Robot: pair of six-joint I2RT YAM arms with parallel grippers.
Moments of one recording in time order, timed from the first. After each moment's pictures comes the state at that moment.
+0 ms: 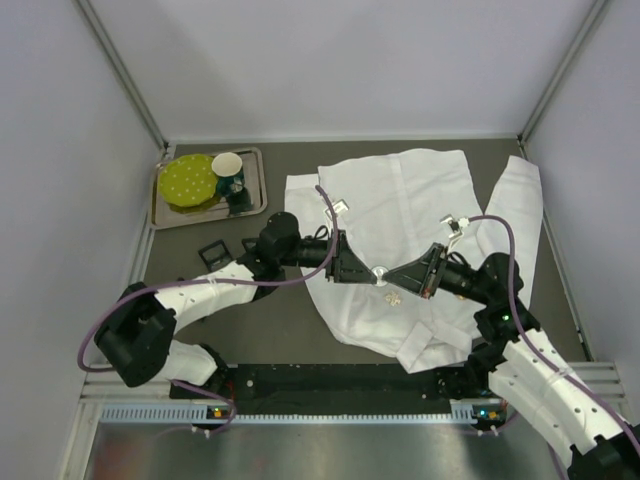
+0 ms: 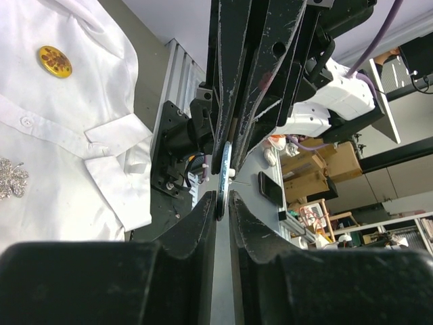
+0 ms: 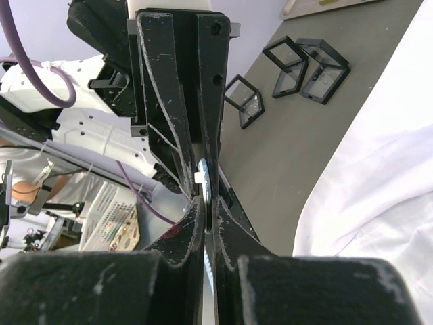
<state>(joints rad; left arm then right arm) -0.76 1.38 0.76 0.58 0.88 -0.92 0.39 0.59 0.37 0.26 -0.76 0.89</state>
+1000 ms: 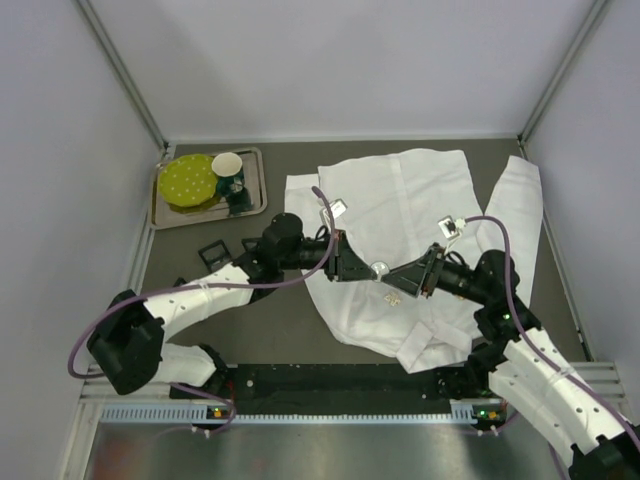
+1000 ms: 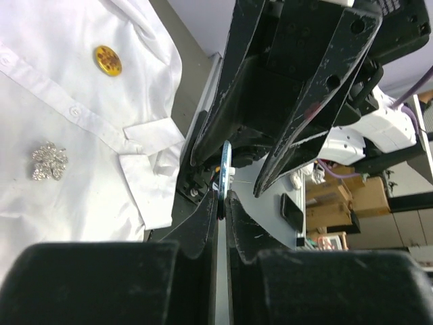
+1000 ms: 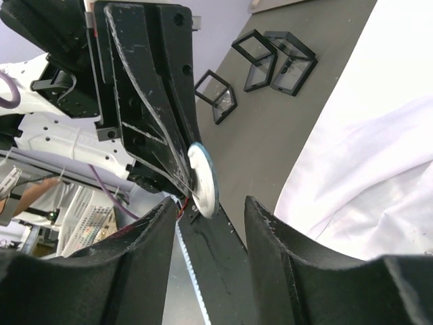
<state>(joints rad) -0.79 1.34 0.78 0.39 0.71 -0.86 0.41 0.59 0.39 0.14 -0.70 0.80</state>
